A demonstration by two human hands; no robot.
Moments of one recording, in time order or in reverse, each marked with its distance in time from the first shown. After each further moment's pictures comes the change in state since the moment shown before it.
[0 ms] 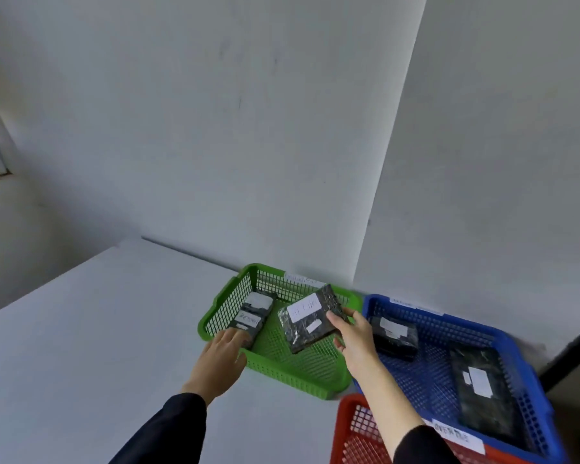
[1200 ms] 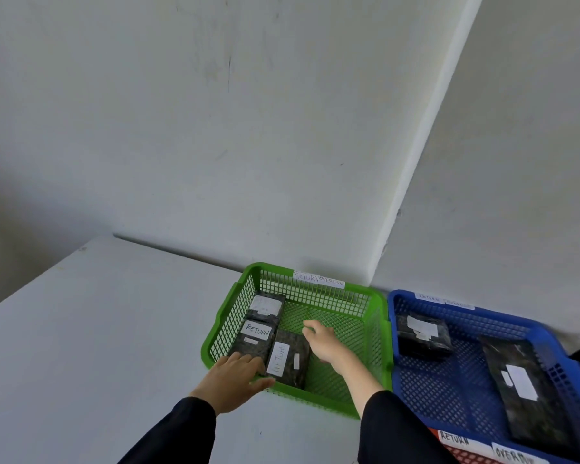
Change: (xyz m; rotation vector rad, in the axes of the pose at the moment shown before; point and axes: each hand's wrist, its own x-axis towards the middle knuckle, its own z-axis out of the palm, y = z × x) left_hand 0.067 -0.059 0.024 0.103 -0.434 0.230; right_hand 0.094 0.059 0.086 -0.956 -0.262 0.166
